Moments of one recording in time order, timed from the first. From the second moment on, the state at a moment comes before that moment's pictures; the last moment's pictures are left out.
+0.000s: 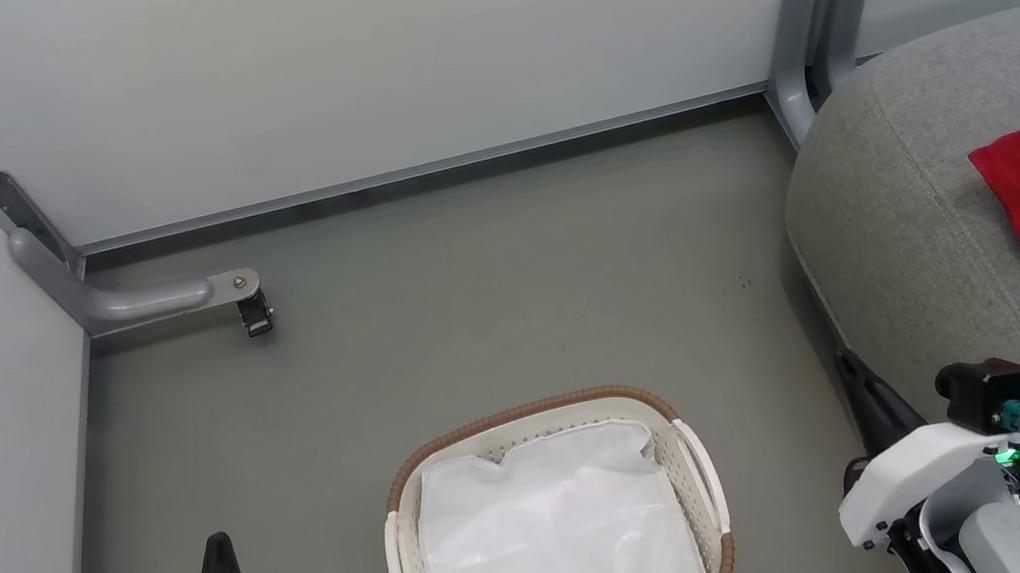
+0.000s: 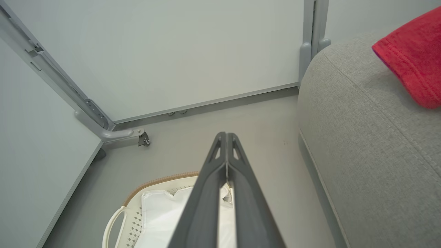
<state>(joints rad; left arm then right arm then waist) -0.04 0.05 0.03 0.46 -0.36 -0.13 -0.23 -0.19 -0.04 0.07 0.49 0.33 0.13 -0.23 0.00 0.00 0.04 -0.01</state>
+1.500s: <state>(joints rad) -0.06 0.05 0.07 0.35 -1.00 -0.13 -0.06 -0.15 -0.04 -0.02 0.37 0.99 0.13 -0.05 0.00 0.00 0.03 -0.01</state>
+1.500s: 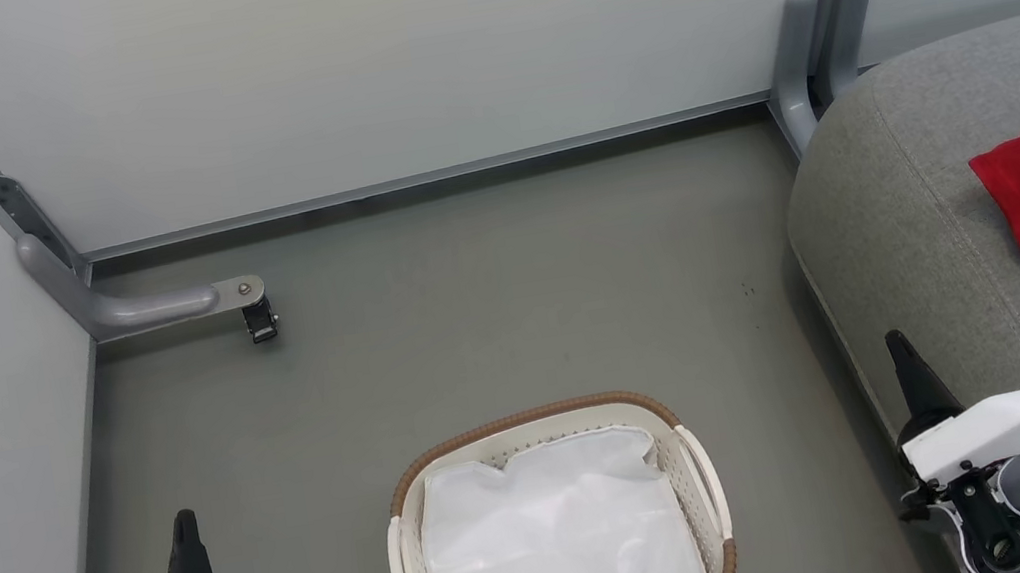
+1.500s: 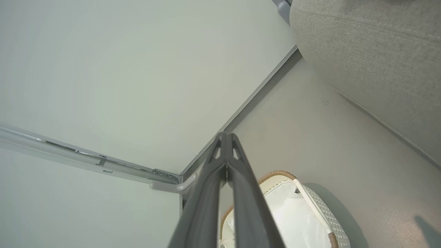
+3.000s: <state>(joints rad) -0.08 0.05 0.10 0.28 -1.40 -0.13 0.06 -0.13 -0.05 -0.08 0.29 1.40 0.13 0.06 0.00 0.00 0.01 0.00</state>
